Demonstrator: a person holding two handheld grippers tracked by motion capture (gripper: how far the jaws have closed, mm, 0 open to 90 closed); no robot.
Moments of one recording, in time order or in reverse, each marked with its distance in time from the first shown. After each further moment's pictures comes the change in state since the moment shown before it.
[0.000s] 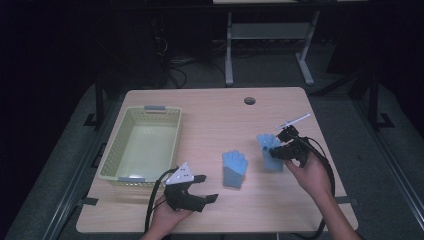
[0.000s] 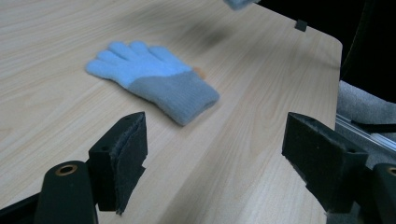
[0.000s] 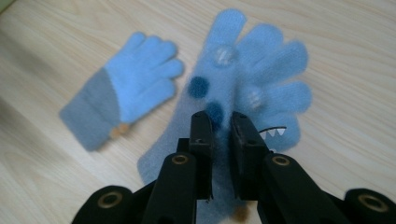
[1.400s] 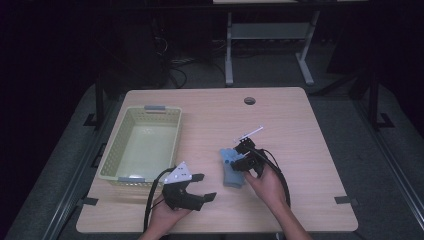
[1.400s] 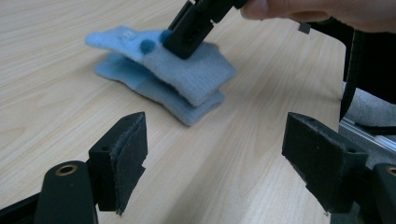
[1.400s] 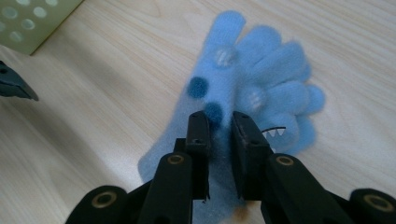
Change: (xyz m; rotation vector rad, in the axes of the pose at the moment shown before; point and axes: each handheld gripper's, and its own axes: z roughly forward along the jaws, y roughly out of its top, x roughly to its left) left arm 0.002 0.001 -0.005 -0.012 0.012 -0.001; right arm 0.081 0.018 0.071 0.042 0.124 0.008
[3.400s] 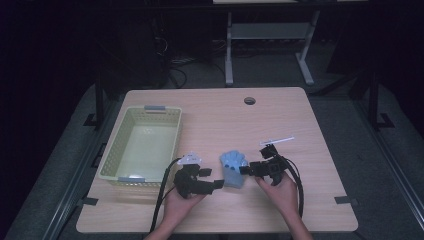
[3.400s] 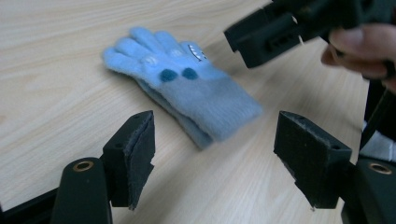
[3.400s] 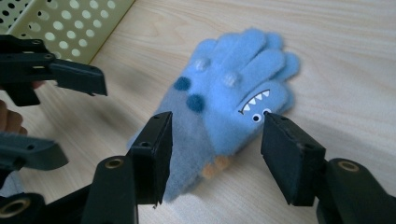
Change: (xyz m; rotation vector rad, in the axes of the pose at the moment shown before) left arm 0.018 0.019 0.039 0.076 0.023 -0.268; right arm -0.045 -0.048 -0.011 -0.164 0.192 0.195
